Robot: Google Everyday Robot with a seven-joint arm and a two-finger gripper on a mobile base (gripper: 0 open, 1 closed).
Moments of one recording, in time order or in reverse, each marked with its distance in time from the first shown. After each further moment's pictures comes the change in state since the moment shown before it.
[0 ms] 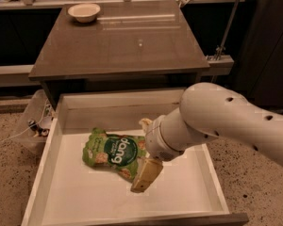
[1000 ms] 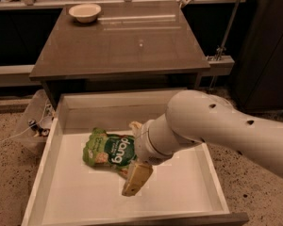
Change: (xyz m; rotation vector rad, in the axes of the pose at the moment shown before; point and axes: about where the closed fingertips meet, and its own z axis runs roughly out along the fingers) arm -0.017 0.007 0.023 -0.002 -0.004 -0.050
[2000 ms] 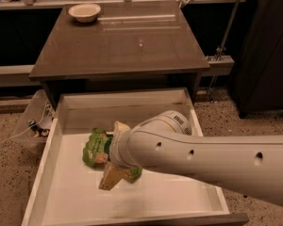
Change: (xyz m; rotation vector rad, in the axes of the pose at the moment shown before) arm -0.027 -0.024 0.069 0.209 0.030 0.000
